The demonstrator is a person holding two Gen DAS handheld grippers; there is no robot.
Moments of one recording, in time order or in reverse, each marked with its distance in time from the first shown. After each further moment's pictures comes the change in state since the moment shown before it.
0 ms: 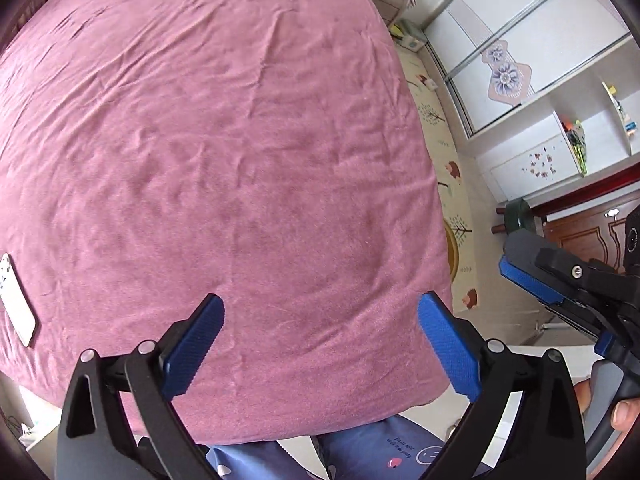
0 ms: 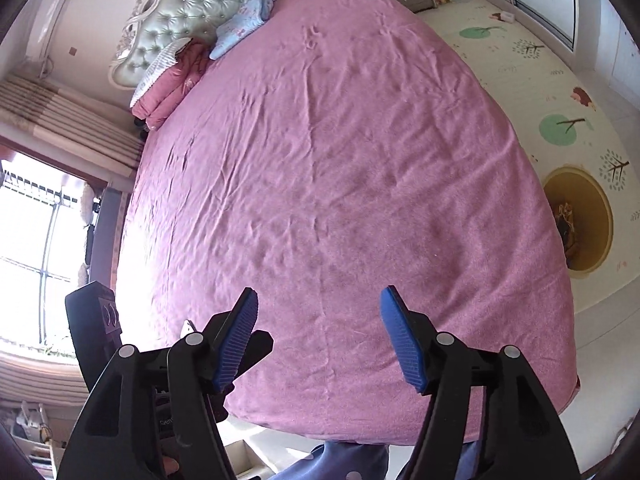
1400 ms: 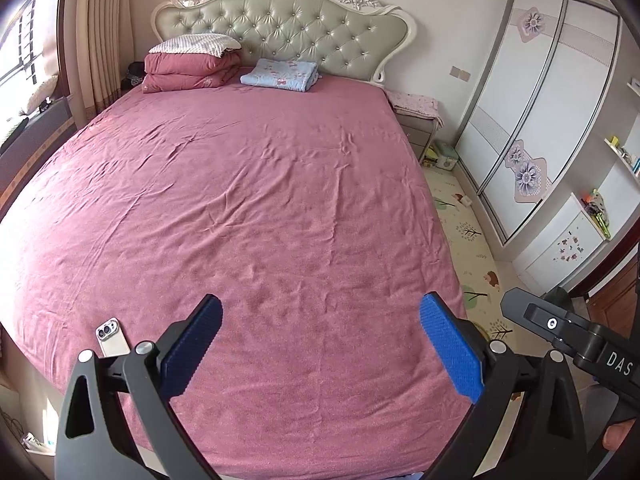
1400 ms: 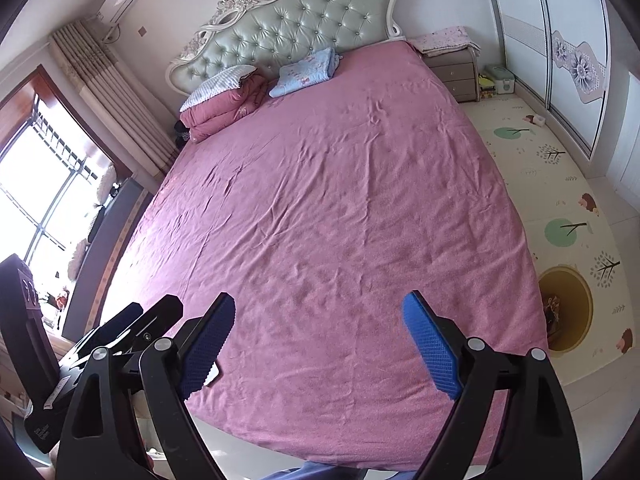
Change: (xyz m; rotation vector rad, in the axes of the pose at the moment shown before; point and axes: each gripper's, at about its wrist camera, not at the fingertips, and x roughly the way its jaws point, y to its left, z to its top) left arm -0.190 0.009 -0.014 0.016 -0.473 0.214; right arm -0.074 0.106 -0.024 -0.253 -0.219 -0.022
